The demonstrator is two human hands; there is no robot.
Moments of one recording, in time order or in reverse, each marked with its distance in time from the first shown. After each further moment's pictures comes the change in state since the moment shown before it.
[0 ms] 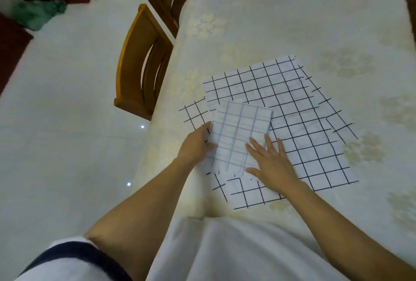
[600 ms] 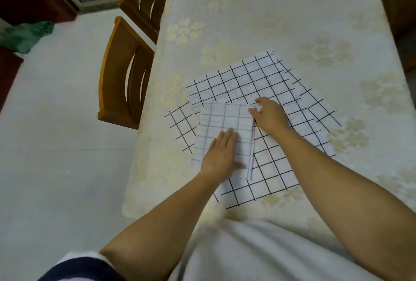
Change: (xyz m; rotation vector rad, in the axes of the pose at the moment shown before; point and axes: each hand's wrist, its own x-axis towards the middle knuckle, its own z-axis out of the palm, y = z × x) left_hand -0.016 0.060 0.085 0.463 -0.163 0.258; right_hand 0.076 0.070 -0.060 0.775 0.369 0.461
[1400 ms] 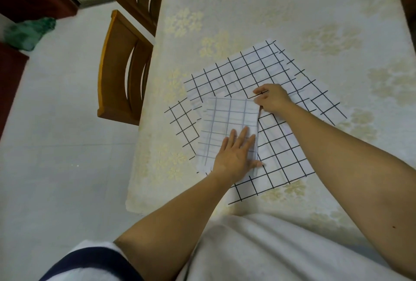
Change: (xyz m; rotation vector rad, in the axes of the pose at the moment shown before) left_hand 0.002 0.032 0.013 0.096 -0.120 0.056; right_hand 0.039 0.007 -0.018 0.207 -0.137 0.083
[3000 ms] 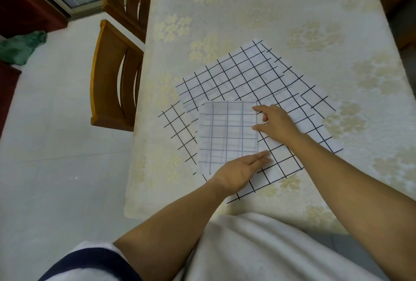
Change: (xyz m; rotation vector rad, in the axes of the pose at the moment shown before) left_hand -0.016 0.003 0.023 -0.001 -0.032 0.457; right_hand -0.072 0.053 0.005 -0.251 0.010 -0.233
